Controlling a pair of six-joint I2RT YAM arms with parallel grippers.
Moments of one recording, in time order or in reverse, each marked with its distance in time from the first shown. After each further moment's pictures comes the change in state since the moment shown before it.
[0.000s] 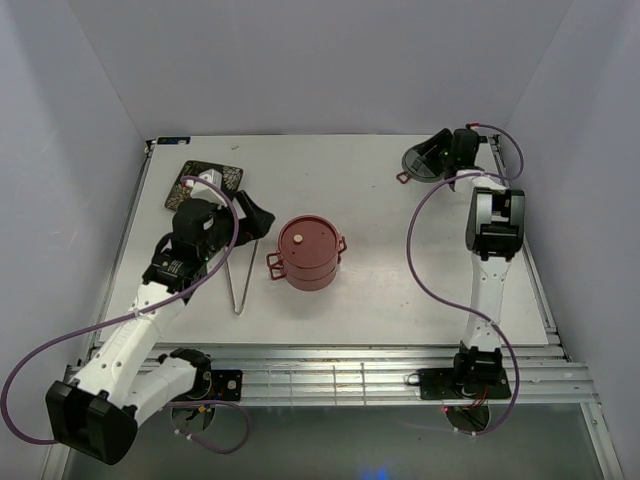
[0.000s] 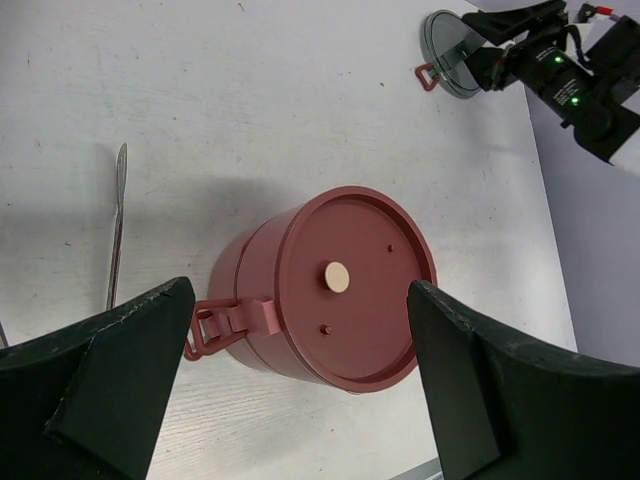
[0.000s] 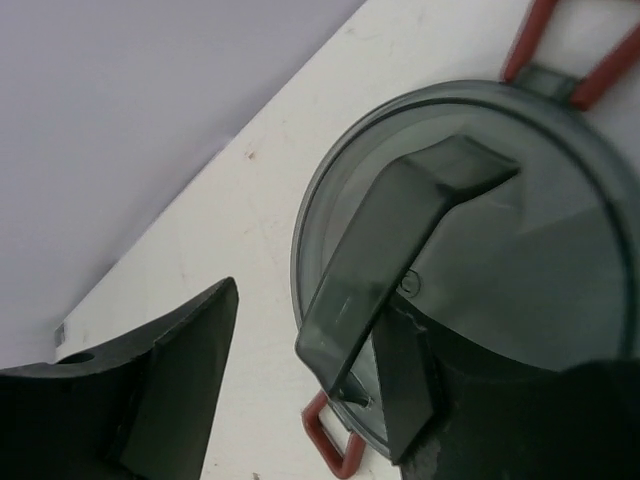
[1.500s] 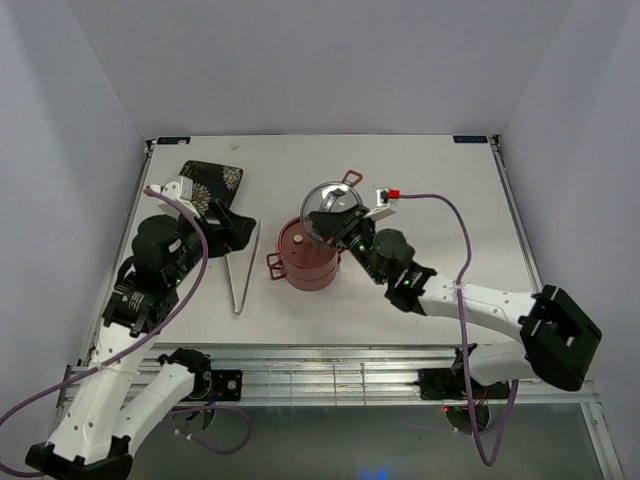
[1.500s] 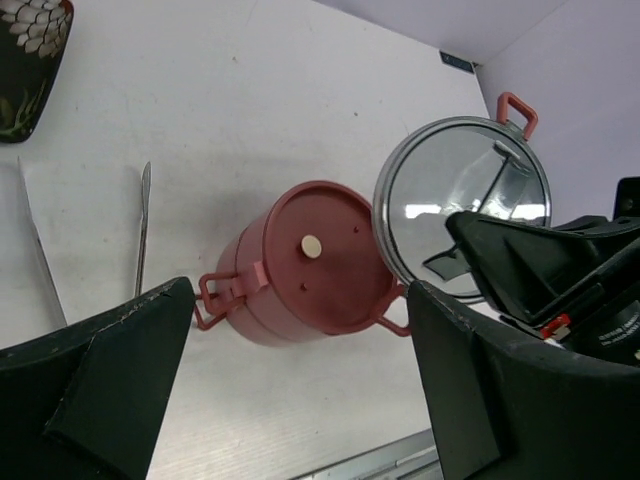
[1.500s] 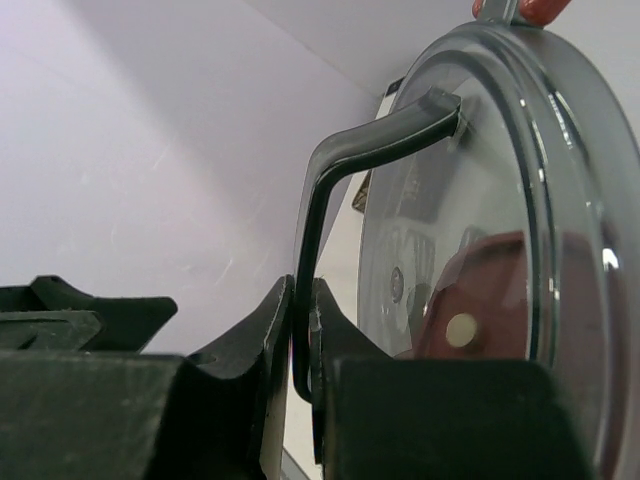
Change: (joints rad) left arm 0.000 -0.228 0.134 -0.248 -0.041 0.048; right arm 0.974 -1.120 -1.101 0.508 0.554 0.097
